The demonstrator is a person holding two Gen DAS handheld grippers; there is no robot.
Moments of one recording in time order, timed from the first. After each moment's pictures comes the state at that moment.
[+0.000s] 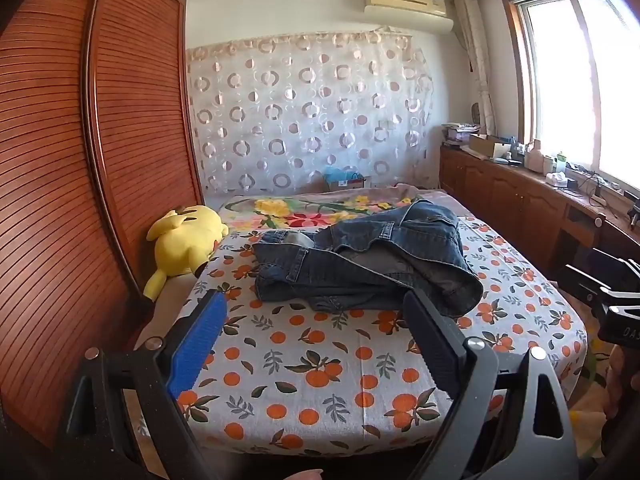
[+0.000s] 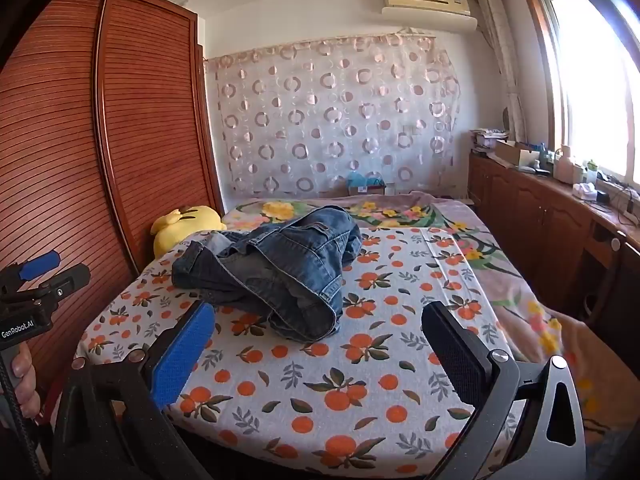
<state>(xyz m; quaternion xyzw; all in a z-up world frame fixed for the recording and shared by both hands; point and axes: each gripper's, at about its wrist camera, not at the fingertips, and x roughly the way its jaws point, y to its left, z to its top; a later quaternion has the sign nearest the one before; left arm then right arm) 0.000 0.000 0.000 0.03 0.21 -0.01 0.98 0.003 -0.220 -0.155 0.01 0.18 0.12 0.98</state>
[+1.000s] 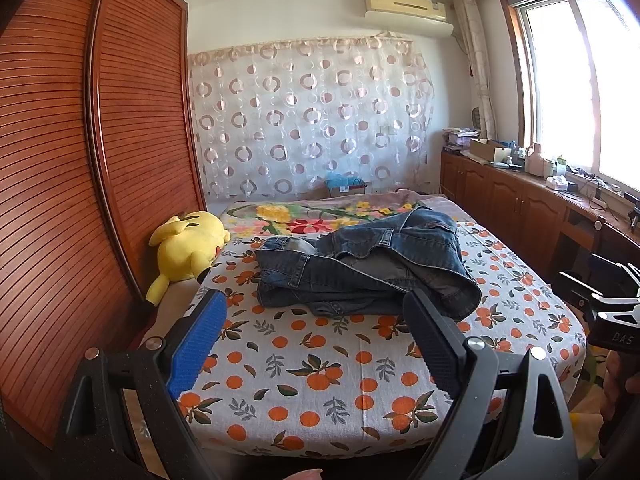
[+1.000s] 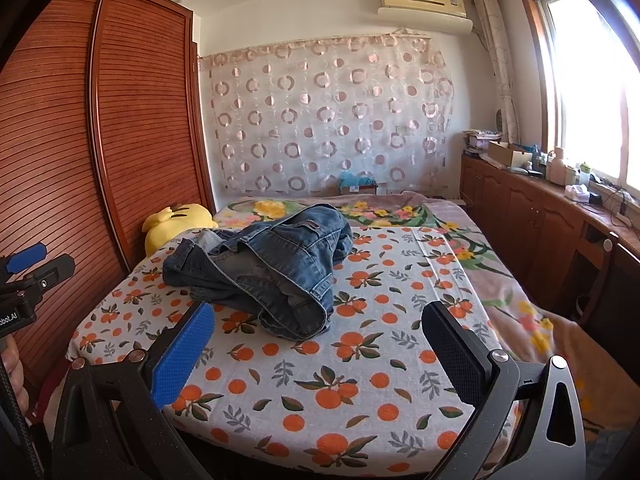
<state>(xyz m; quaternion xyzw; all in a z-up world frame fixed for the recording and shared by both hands) -0.001 0.002 0.000 0.03 0.21 -0.01 0.98 0.001 -0.220 -0.156 0.00 0.19 0.10 0.98</state>
